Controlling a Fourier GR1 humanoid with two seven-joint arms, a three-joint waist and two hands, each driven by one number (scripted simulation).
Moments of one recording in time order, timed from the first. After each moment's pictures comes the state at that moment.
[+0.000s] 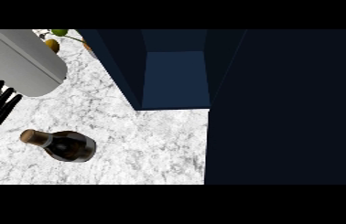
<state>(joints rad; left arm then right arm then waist) -0.05 0.37 0.51 -1.45 0.66 -0.65 0.19 0.31 -0.17 0.11 -2.41 -0.32 0.23 0.27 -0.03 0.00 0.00</state>
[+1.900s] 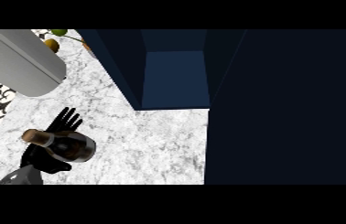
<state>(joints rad) -0.30 0.35 0.37 -0.48 0.17 -0.80 -0.43 0.33 -0.15 0.10 -2.38 -0.36 0.29 0.22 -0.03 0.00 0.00</state>
